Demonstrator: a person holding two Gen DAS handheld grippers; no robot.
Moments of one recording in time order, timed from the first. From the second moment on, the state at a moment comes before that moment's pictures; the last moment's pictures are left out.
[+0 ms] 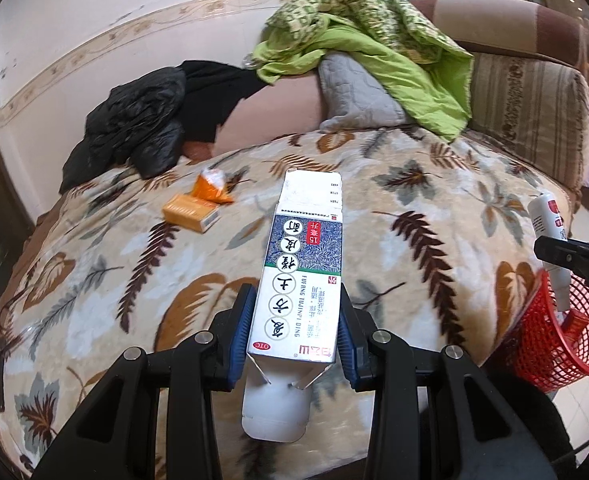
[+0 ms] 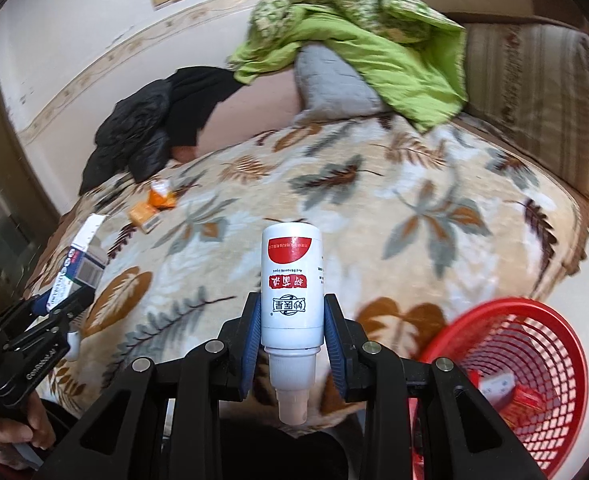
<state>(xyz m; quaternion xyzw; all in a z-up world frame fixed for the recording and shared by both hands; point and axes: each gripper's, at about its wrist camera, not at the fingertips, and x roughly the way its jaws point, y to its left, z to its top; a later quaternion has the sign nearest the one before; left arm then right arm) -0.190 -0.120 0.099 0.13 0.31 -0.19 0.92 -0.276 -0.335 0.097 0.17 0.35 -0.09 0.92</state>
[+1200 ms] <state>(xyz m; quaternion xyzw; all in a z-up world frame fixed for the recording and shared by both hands) -0.269 -0.356 0.103 0.15 0.40 -0.48 0.76 -0.409 -0.475 0.072 0.26 0.36 -0.22 0.87</state>
